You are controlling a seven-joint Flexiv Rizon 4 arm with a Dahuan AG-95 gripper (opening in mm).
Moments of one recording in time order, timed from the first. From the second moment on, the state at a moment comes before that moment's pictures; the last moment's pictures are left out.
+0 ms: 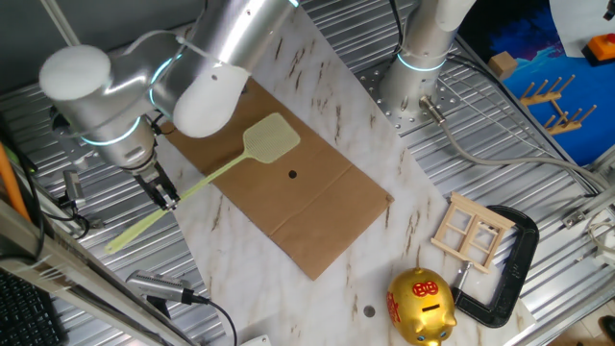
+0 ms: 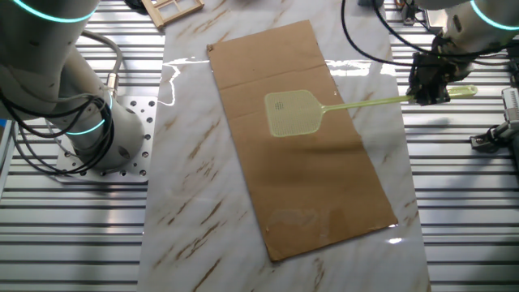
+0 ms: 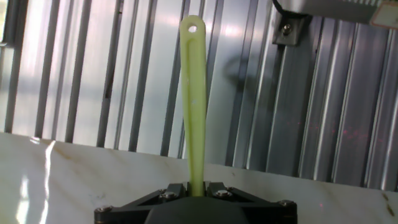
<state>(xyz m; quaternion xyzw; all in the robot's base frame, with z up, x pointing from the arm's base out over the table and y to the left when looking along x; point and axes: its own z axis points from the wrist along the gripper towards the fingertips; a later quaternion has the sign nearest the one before) 0.698 0.069 0.087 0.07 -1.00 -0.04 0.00</state>
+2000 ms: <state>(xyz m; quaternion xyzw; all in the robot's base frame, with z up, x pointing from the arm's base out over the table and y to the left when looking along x) 0.682 0.107 0.043 0.07 -0.99 -0.04 -0.10</state>
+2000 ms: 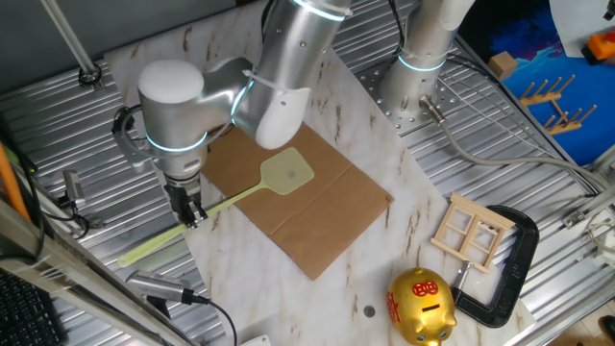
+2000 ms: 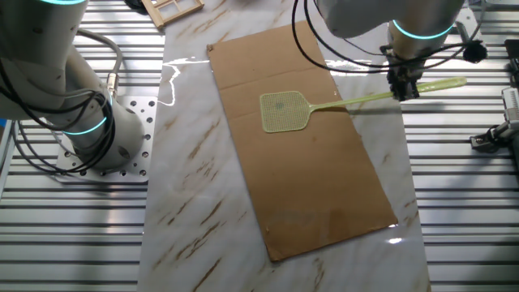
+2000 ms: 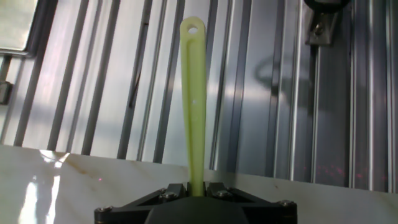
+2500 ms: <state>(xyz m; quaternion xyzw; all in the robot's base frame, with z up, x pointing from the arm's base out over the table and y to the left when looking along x) 0.677 0.113 0.060 0.05 -1.00 -0.03 -0.01</state>
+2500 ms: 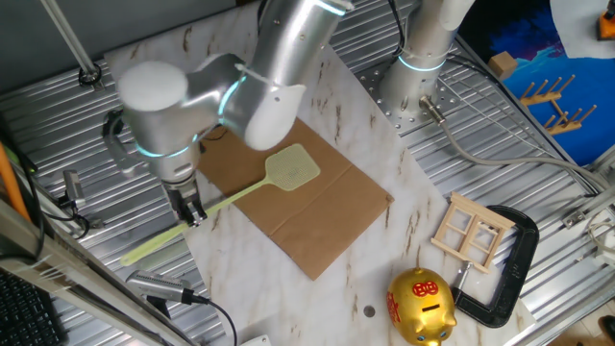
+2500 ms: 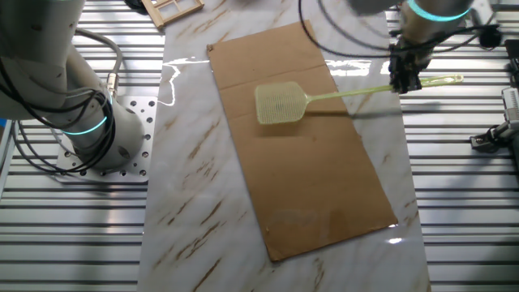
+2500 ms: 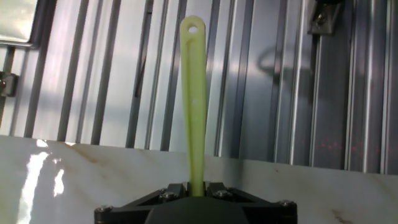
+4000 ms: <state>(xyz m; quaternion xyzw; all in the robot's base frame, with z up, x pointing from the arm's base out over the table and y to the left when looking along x) 0.685 0.111 0.034 0.06 -0.99 -0.04 -0.08</state>
